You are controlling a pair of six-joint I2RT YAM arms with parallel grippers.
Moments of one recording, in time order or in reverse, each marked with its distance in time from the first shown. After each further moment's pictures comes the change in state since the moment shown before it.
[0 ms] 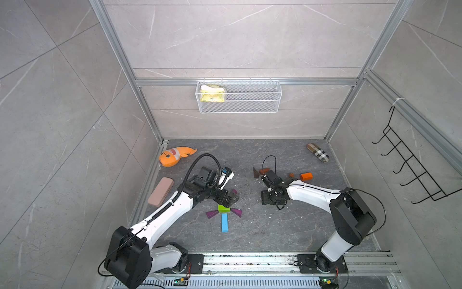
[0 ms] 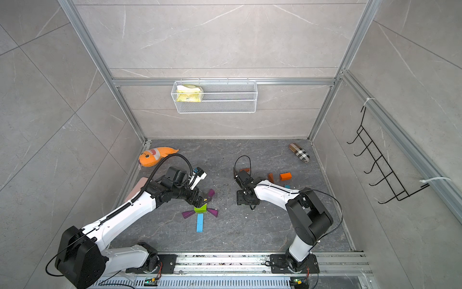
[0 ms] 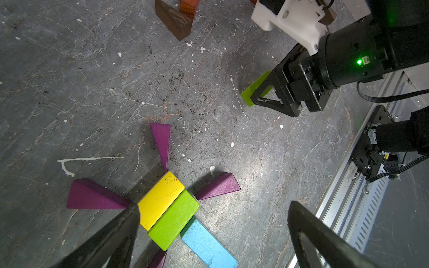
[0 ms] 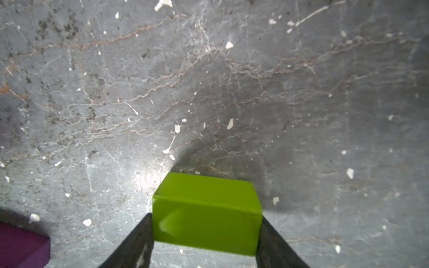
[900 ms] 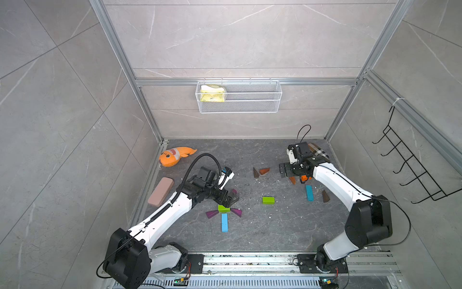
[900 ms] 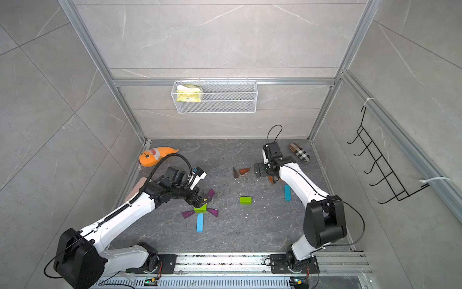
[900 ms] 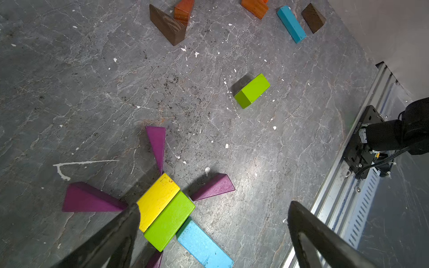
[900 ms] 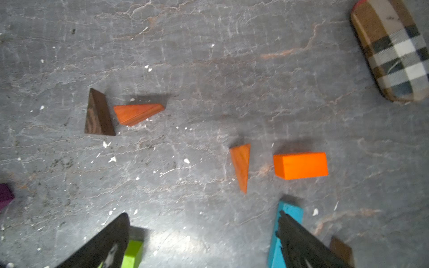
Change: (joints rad) left arm 0.000 -0.019 0.000 0.000 0.029 0.000; right arm -0.408 -0.053 0.298 -0.076 0.010 -0.537
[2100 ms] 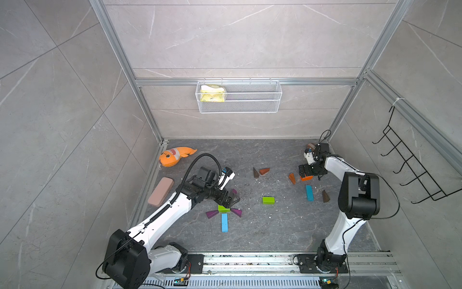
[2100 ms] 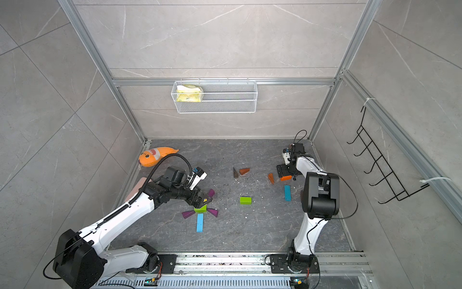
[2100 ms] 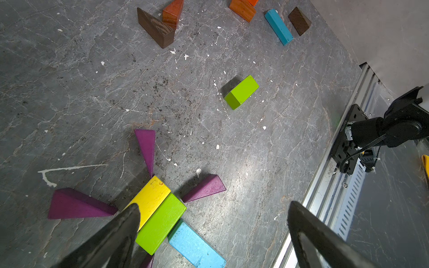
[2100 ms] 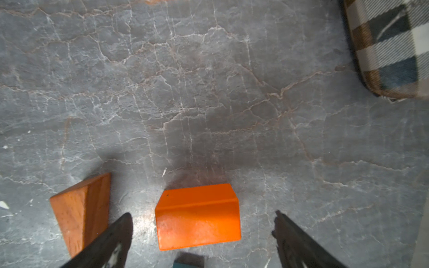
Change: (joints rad) left arm 0.000 -0.006 0.000 0.000 0.039 0.000; right arm -0.348 0.282 0.045 0.097 -0.101 -0.311
